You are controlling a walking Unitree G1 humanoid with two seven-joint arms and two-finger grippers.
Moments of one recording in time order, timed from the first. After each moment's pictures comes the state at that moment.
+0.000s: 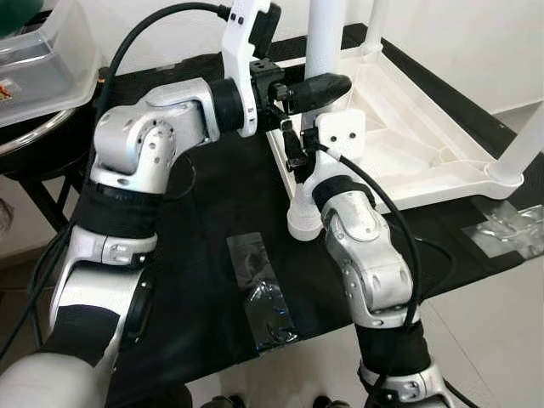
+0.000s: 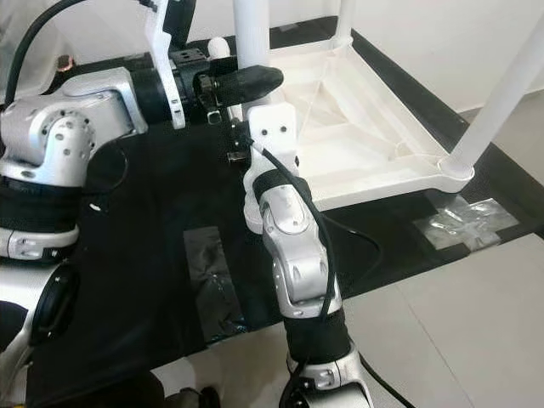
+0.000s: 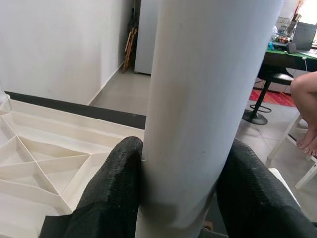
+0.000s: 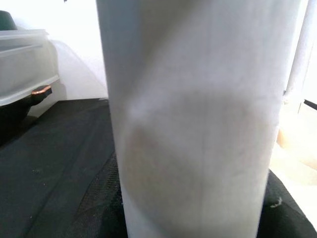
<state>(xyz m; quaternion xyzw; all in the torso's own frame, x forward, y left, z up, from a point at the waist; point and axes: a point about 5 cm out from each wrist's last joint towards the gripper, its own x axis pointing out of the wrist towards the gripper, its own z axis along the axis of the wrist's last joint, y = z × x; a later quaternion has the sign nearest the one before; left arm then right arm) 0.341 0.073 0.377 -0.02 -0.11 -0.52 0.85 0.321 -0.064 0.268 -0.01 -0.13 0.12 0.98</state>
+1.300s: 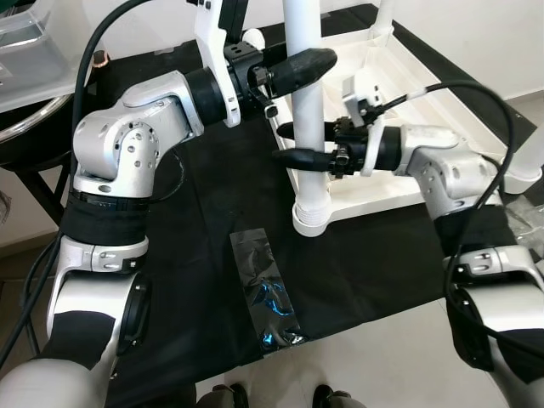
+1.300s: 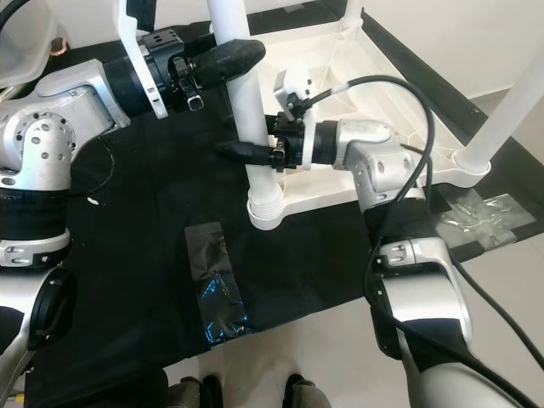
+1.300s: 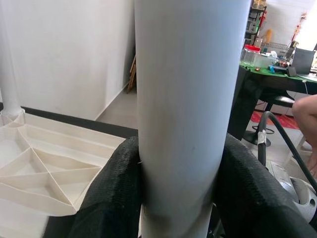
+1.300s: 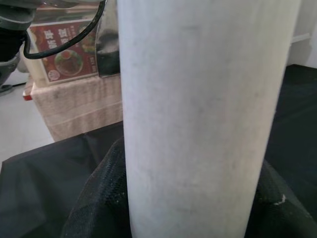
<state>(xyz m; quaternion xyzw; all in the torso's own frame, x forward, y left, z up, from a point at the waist) 0.320 0.086 0.386 -0.04 -0.17 -0.53 0.83 0.362 -0.128 0.308 -0.10 -0.05 0.63 0.77</state>
